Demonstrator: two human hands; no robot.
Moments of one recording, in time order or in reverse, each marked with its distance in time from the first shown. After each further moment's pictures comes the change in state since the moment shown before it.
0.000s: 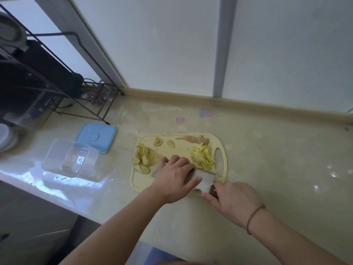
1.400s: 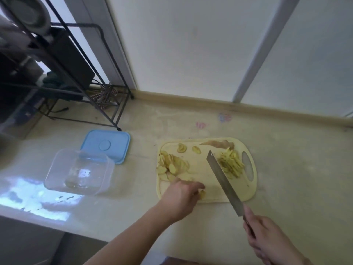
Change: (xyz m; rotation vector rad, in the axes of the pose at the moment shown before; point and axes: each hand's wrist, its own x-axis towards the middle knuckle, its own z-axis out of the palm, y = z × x) left_hand -0.037 -0.106 0.030 -0.425 0.157 0.277; right_hand -0.020 -0.103 0.032 1.358 0.077 0.736
